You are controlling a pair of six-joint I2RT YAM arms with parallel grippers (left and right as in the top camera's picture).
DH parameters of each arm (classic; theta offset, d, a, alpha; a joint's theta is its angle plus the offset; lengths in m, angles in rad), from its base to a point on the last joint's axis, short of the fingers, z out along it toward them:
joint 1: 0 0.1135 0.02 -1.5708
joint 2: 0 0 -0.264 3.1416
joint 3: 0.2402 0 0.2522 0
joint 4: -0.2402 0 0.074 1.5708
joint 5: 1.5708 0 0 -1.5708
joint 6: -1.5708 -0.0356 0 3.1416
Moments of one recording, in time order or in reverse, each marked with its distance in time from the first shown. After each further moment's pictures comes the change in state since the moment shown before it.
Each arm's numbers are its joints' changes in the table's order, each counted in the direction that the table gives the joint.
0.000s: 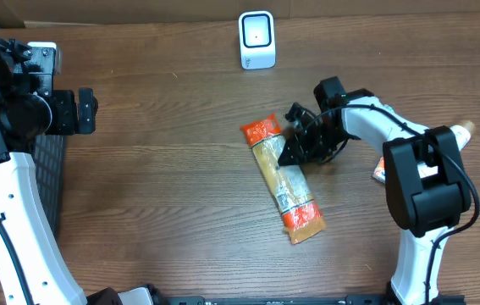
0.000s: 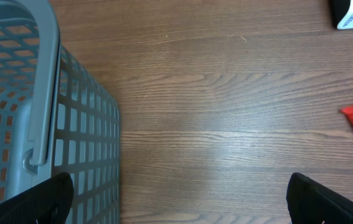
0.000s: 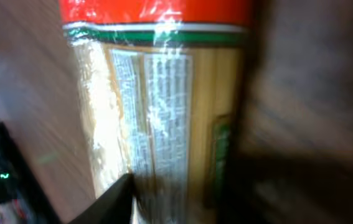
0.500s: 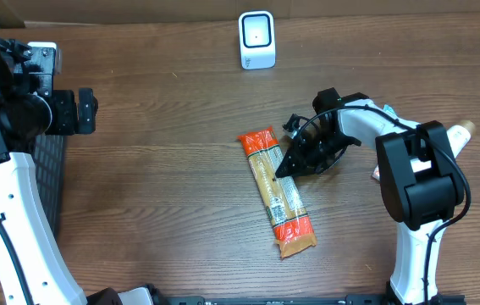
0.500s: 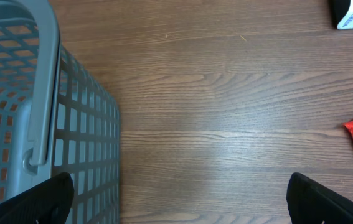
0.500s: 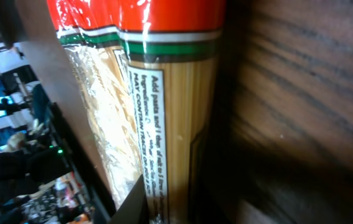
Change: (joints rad) left arm 0.000 0.000 0.000 0.000 0.000 0.000; right arm -0.008 0.048 0.008 -0.125 -0.172 0.004
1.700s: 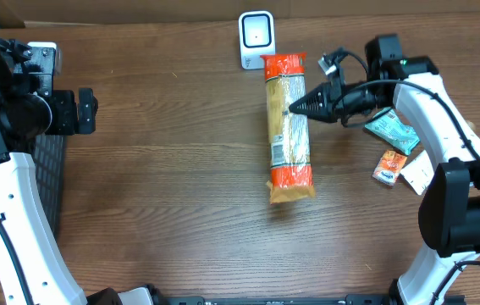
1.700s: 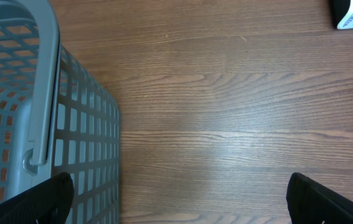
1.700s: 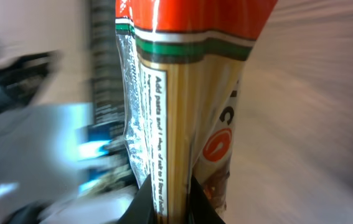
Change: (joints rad) left arm 0.000 0.000 0.000 0.000 0.000 0.000; right arm -0.164 -0.237 0.232 -0.047 -0.289 -0.208
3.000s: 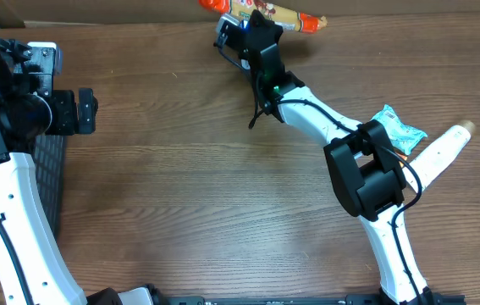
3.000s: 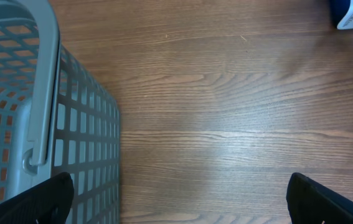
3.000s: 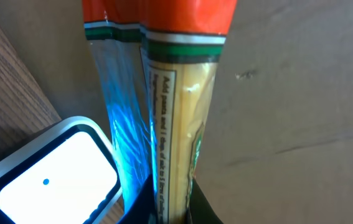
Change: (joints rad) left arm 0.000 0.000 0.000 0.000 0.000 0.000; right arm 0.412 0.456 0.245 1.386 1.586 1.123
